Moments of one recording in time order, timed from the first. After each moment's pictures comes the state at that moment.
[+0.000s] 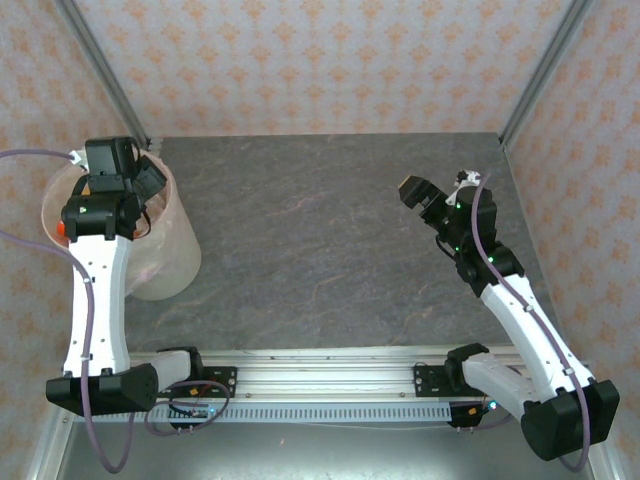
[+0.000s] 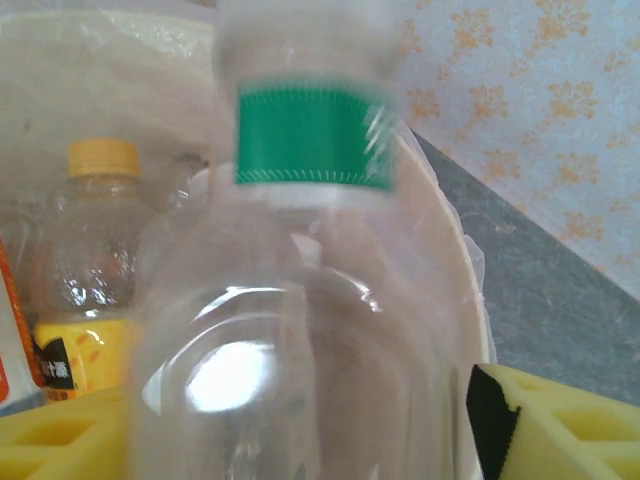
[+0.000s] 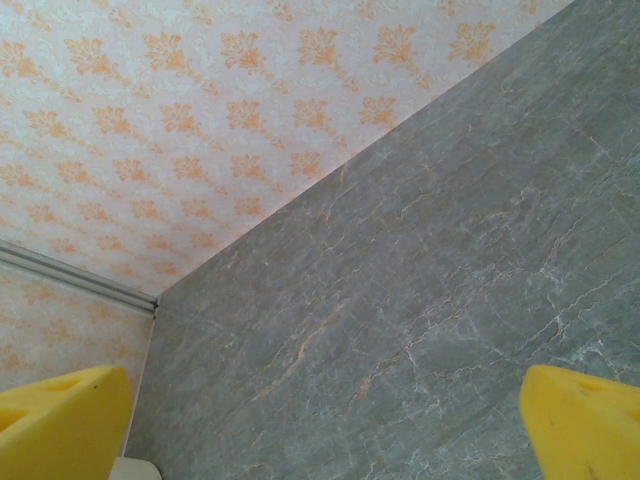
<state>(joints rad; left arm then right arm) 0.16 1.19 1.54 -1.05 -0.31 -0.56 0.26 0.95 0.87 -0.26 -0.05 0.77</state>
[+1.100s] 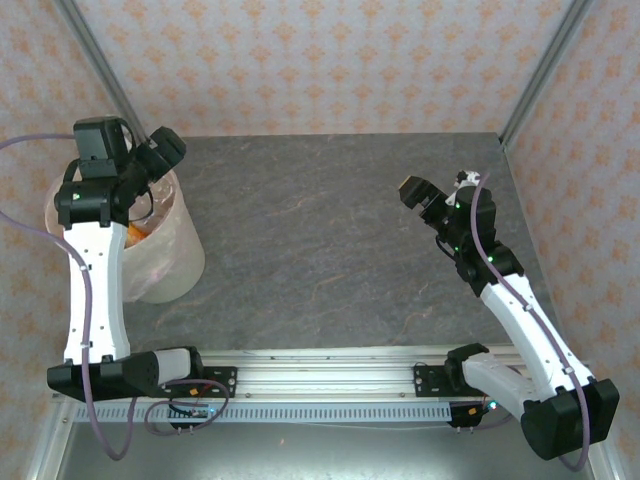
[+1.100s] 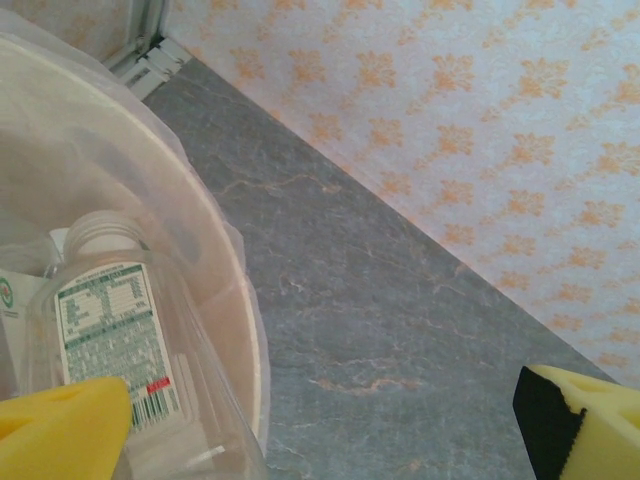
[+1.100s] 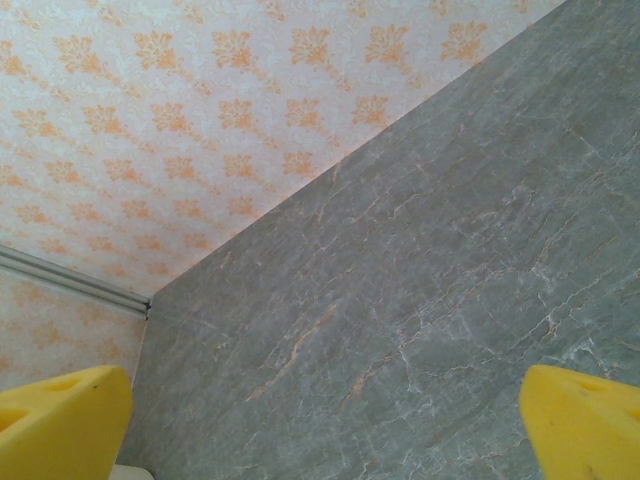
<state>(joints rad) 0.18 1.27 1.66 -0.99 0.05 -0.62 0.26 0.95 0.87 -0.26 -0.04 0.77</state>
